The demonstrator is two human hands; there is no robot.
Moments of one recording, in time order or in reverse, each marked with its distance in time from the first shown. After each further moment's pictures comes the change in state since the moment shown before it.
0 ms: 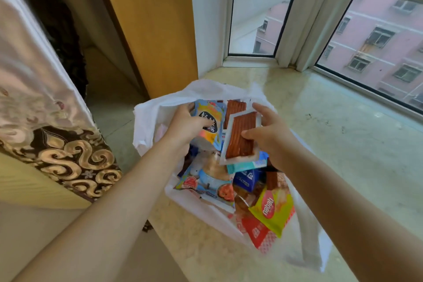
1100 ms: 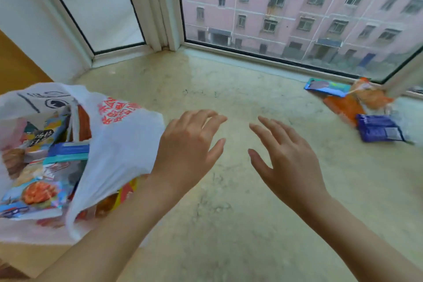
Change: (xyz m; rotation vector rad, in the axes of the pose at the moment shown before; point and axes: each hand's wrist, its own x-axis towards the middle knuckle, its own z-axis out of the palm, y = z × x) left_hand -0.147 -0.003 0.267 1.066 -0.204 1.158; right_hand -0.139 0.128 -0.293 -1.167 0.594 -0.494
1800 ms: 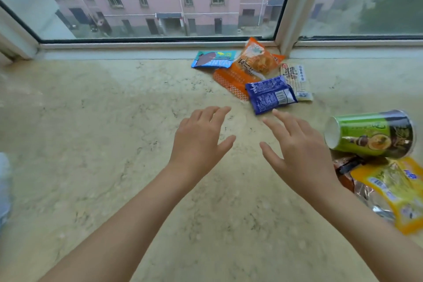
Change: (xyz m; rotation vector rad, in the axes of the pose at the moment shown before) left_hand 0.118 0.274 0.208 -0.115 -0.281 0.163; right_hand -0.103 0.324 -0.003 -0.122 -0.015 0.325
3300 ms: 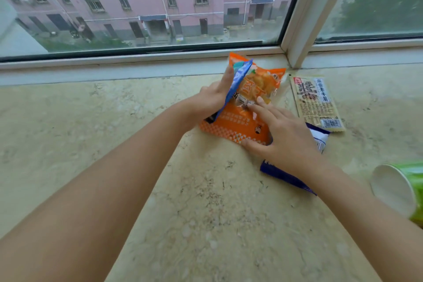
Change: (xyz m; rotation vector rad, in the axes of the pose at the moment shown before) left_hand 0.227 -0.045 0.093 -0.776 -0.578 -0.447; right_hand 0.141 0.058 0.117 0.181 -0.259 0.114
